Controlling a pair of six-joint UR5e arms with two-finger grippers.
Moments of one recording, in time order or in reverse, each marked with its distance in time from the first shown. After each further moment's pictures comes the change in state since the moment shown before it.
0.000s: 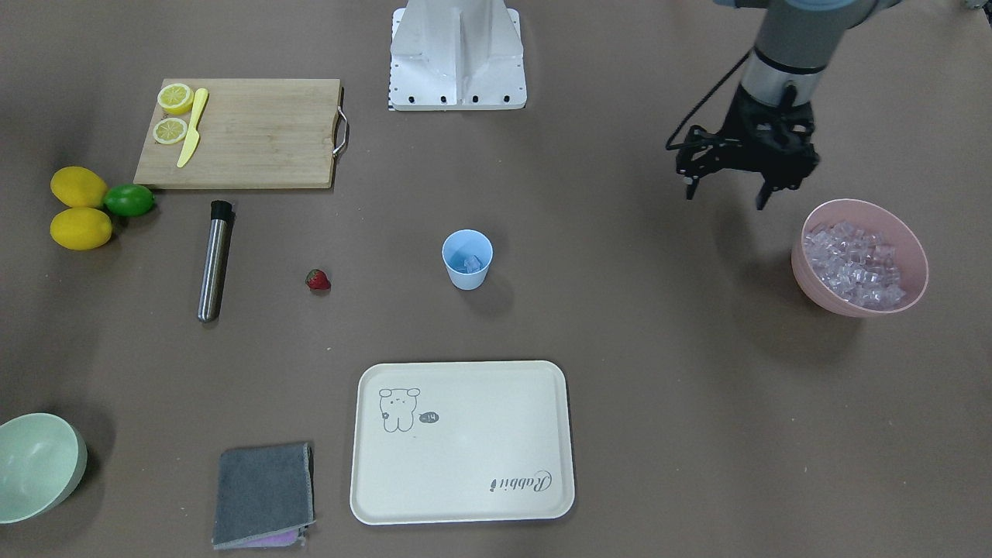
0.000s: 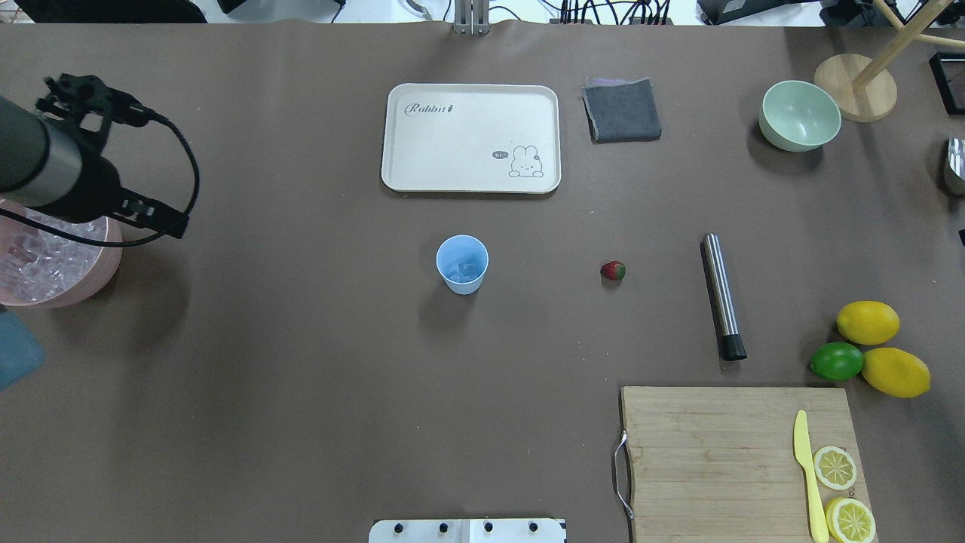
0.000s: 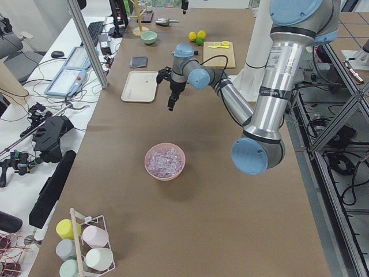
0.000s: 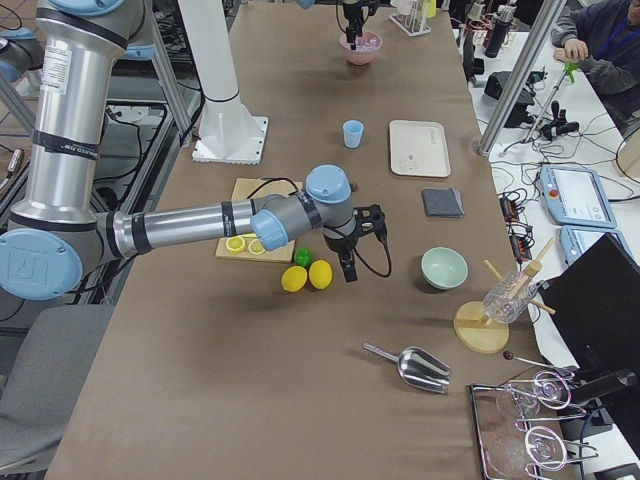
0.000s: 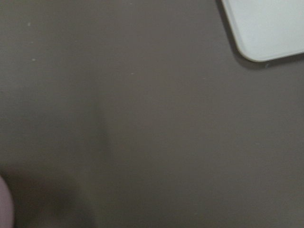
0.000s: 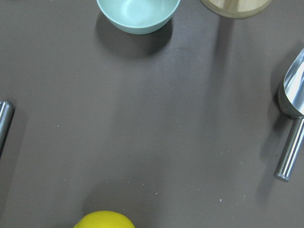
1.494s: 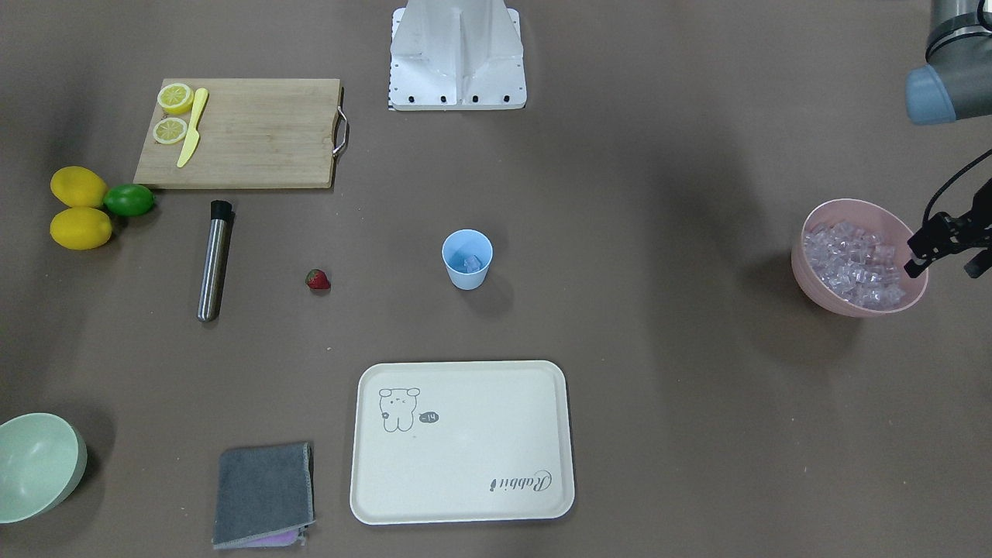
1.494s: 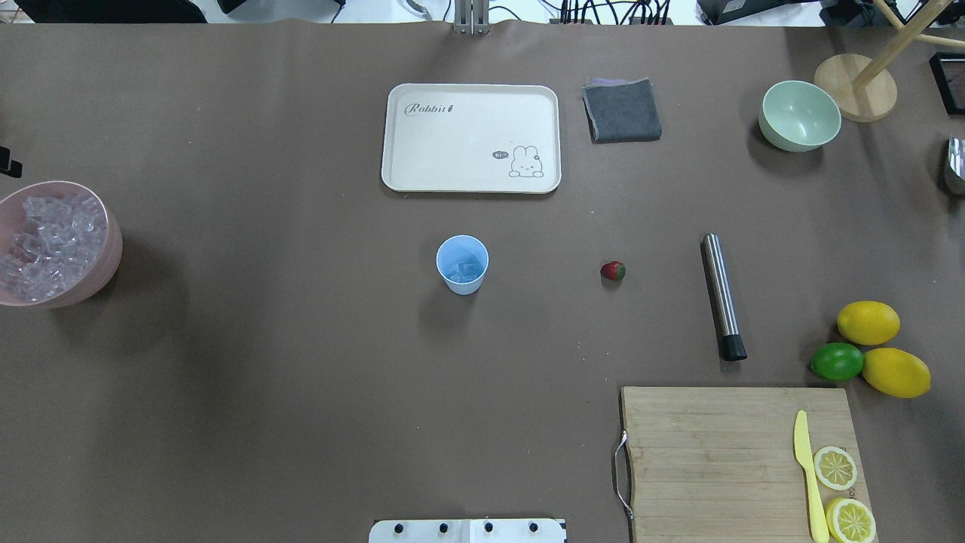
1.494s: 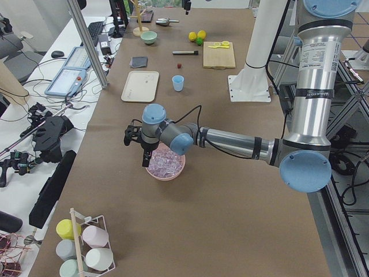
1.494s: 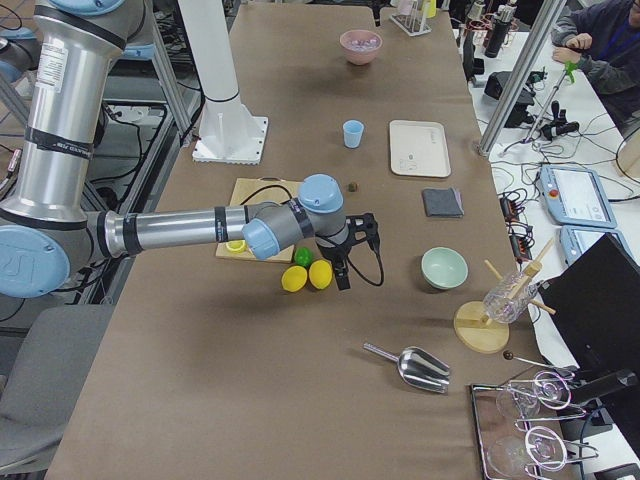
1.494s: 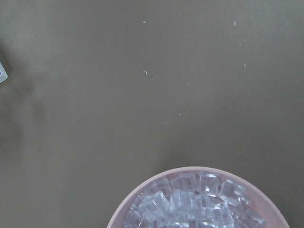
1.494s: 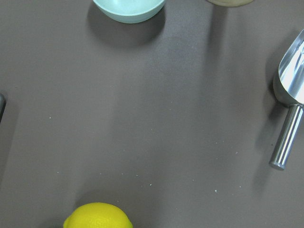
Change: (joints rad) left arm -0.341 0.120 0.515 -0.635 -0.212 -0.144; right arm 0.000 -0.020 -0.009 0.025 0.002 0.009
